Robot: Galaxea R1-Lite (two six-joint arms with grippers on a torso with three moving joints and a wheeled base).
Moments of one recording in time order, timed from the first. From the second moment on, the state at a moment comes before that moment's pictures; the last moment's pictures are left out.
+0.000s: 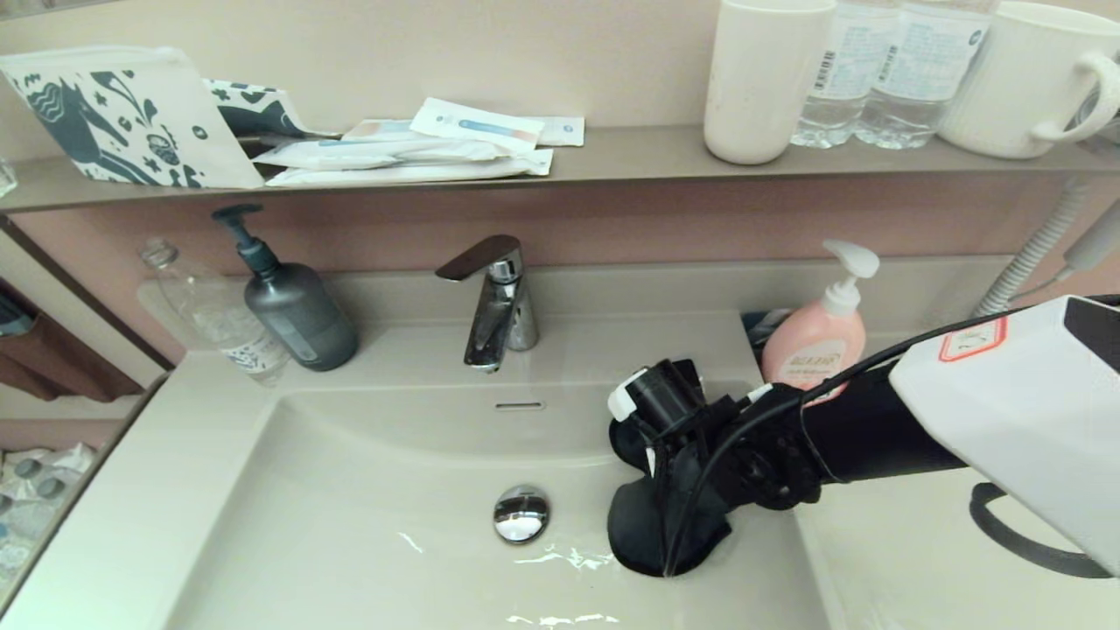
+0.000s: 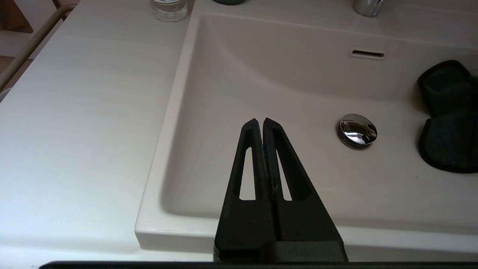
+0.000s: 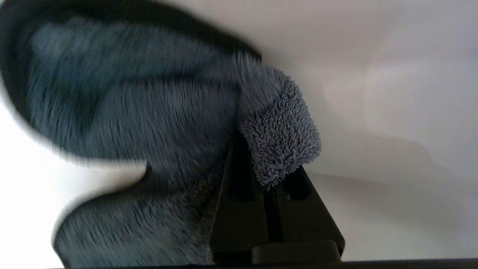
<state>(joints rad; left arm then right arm) 0.00 0.00 0.00 0.00 0.04 -0.11 0.74 2.20 -1.42 0.10 -0.68 0.42</state>
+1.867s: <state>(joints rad) 0.00 0.00 0.00 0.00 0.04 -0.11 1.01 2.66 -1.98 -0.12 -0.26 0.47</state>
